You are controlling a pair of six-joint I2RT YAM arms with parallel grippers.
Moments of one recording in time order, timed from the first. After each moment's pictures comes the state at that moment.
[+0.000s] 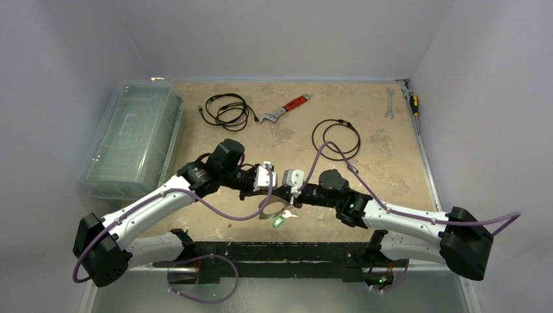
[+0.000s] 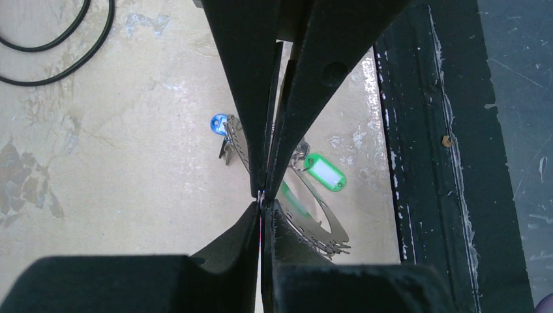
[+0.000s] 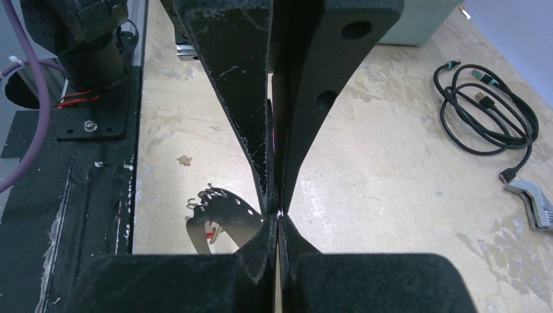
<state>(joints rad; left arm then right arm) -0.75 1.12 0.85 -0.48 0.65 0.64 1.00 1.09 0.48 0.42 -0.31 -0.23</state>
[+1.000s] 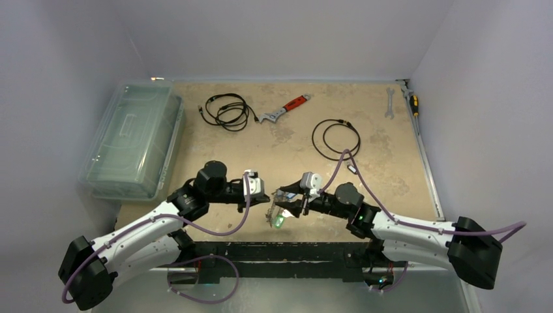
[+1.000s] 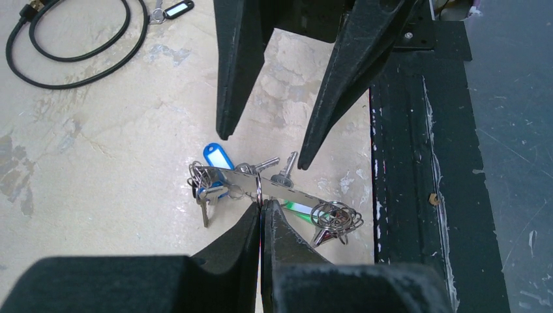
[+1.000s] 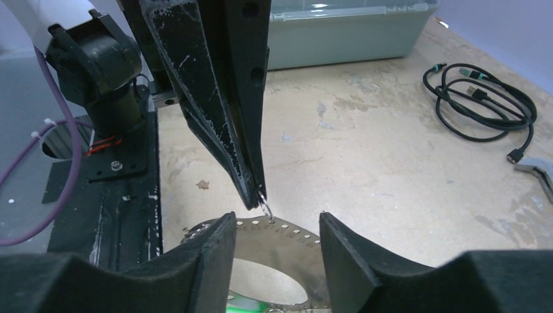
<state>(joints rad) -0.76 0.88 0.50 -0.05 0.64 0.32 1.01 0.96 0.29 0.64 -0.24 -0.04</state>
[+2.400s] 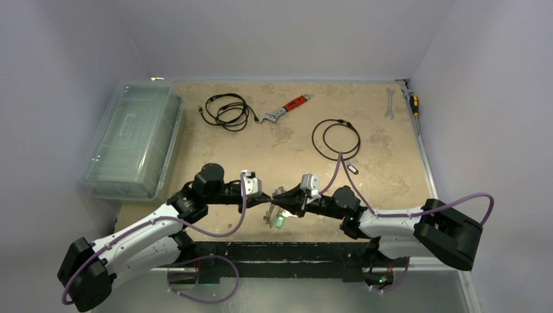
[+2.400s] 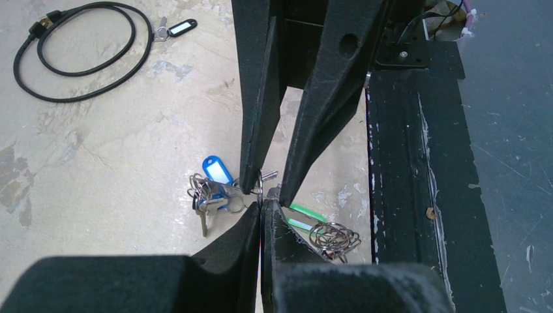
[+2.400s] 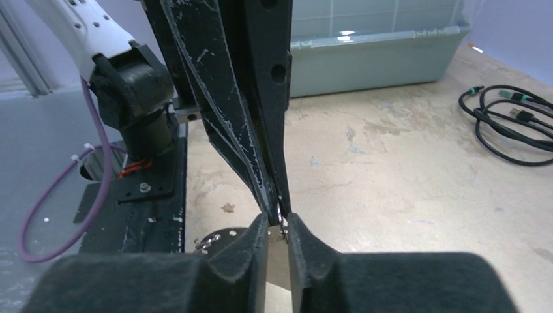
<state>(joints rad) -0.76 0.86 0.45 0.07 0.66 0.26 1.00 1.21 0.21 1.10 -0.32 0.07</state>
